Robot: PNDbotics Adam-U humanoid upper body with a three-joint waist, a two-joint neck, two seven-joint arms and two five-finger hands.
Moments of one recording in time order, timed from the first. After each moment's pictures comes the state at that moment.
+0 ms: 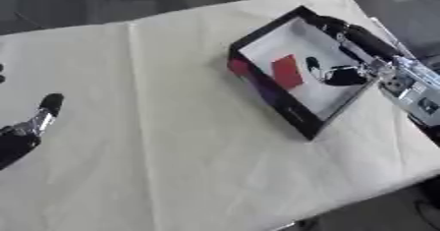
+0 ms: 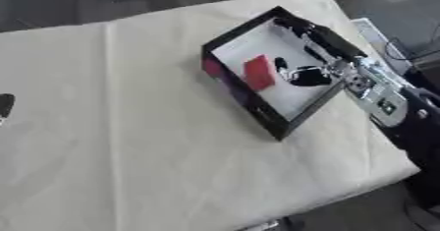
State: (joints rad) left arm -0.47 0.27 -0.38 -1.75 -0.48 0.31 0.22; right arm 0.00 -0.92 -0.08 -1.67 0.42 -0.19 -0.10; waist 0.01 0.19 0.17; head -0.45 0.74
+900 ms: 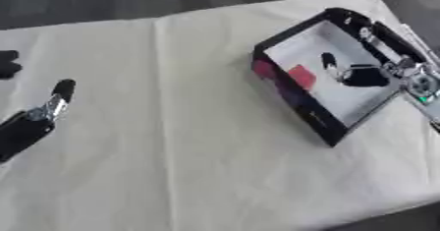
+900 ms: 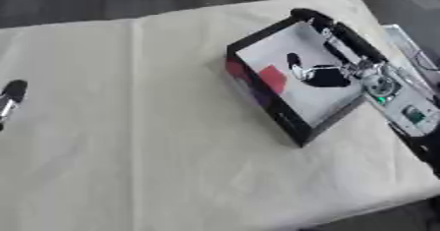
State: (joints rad) left arm -0.49 0.37 -0.32 -1.80 -0.47 0.37 0.24; right arm 0.00 -0.91 -0.08 -1.84 0.04 -0.26 -0.01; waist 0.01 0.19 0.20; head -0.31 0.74
